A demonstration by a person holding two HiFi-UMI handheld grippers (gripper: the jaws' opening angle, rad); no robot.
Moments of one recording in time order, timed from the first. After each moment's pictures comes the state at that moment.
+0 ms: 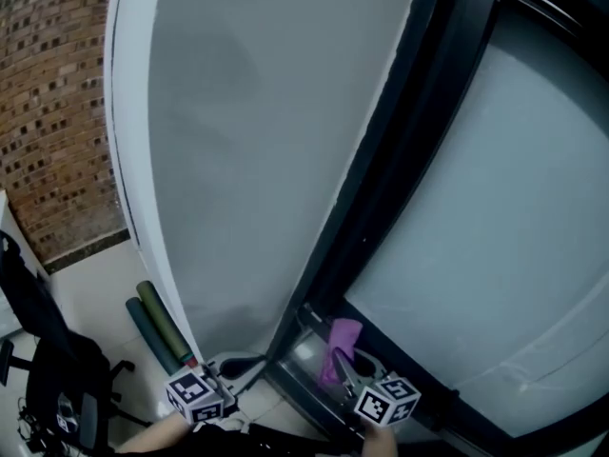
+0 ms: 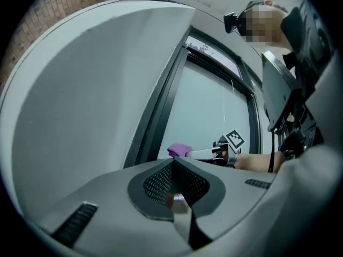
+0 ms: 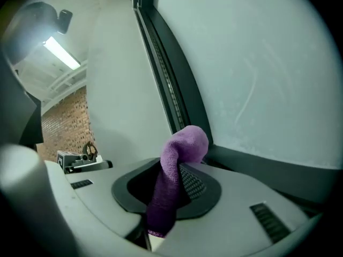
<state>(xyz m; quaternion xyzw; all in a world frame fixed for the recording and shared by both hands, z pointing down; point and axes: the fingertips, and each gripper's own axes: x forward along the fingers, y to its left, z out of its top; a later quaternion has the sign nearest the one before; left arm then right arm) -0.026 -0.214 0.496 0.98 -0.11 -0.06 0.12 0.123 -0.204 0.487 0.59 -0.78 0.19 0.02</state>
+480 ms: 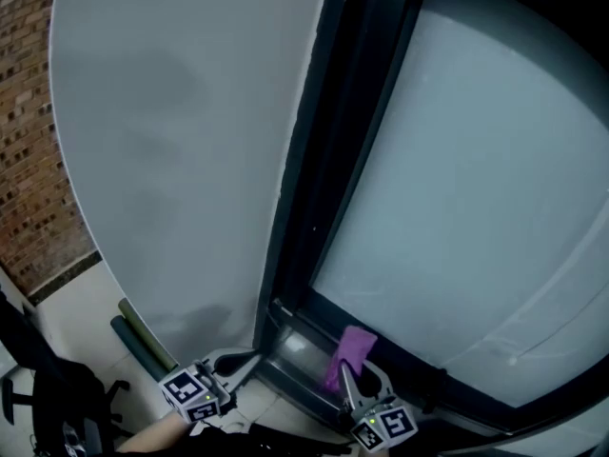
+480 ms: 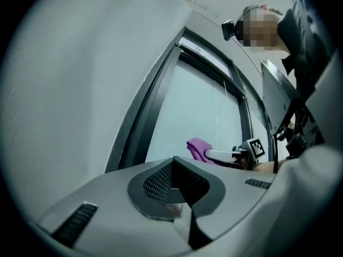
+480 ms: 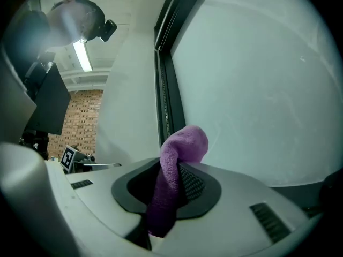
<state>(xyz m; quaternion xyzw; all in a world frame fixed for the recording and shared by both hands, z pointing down) 0.014 -0.209 0.481 0.99 -0.05 -0.07 0.11 0.152 -0.128 0.447 0.68 -0.73 0.03 -0.05</state>
